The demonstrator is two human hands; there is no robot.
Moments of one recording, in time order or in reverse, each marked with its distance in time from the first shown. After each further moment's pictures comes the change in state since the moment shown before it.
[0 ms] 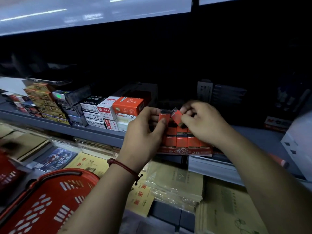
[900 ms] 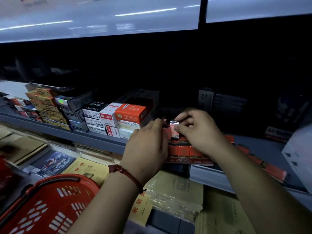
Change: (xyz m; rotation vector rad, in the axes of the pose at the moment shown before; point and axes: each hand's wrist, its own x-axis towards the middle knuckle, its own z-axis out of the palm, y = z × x) left_hand -0.003 0.006 -0.002 0.582 -0.116 0.207; right_hand 0.004 -0.001 0.015 0.146 0.015 0.041
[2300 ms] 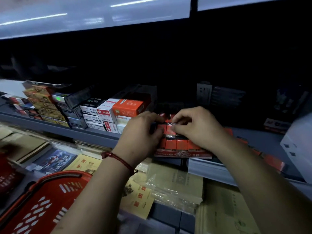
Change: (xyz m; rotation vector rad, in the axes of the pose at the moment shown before) left_hand 0.018 -0.016 -0.005 -0.095 -0.029 -0.019; right_hand -0.004 0.003 -0.009 -0.187 -0.071 -0.083
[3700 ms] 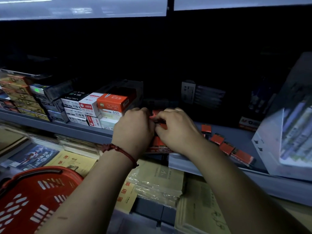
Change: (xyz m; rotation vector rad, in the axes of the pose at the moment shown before) left_hand 0.007 0.024 0.022 0.169 0.063 -0.112; right_hand -0.012 -0.006 0.010 -0.322 0.025 -0.154
